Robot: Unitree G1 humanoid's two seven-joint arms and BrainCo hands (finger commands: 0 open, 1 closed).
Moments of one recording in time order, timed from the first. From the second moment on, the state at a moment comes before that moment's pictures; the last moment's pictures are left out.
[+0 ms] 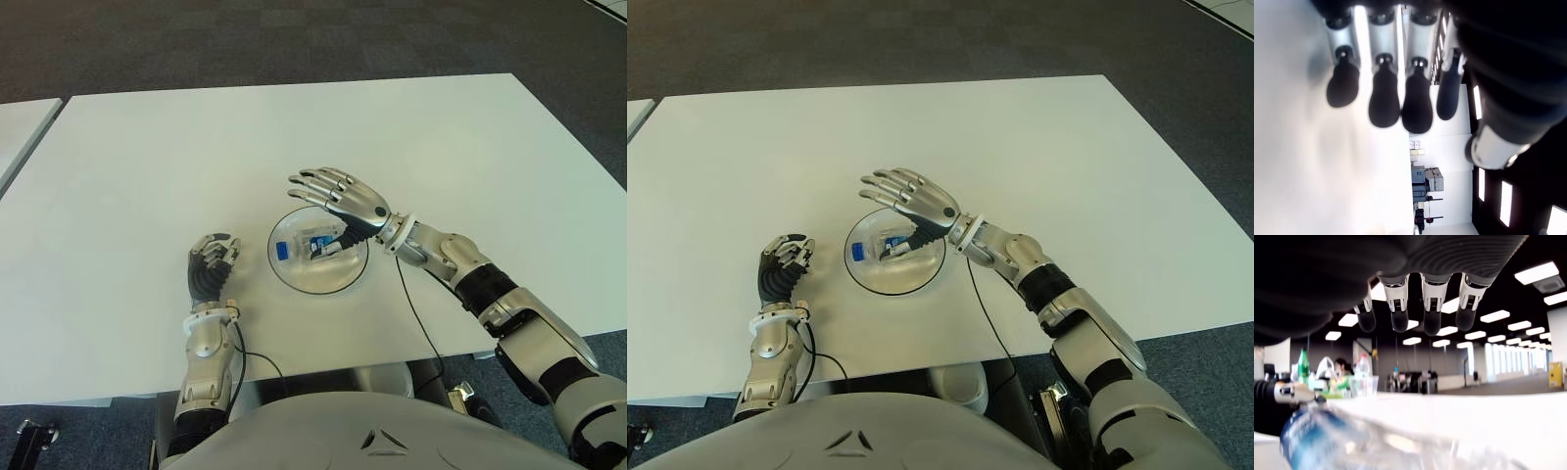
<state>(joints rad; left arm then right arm) 0.28 -0.05 0.10 0.16 0.06 -0.27 0.22 -0.52 -0.45 0.61 0.46 -0.97 -0.60 -0.54</state>
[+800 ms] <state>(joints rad) 0.27 -0.05 0.10 0.16 0.06 -0.25 0.22 -0.30 -0.35 0.27 0.58 -0.56 -0.68 -0.60</state>
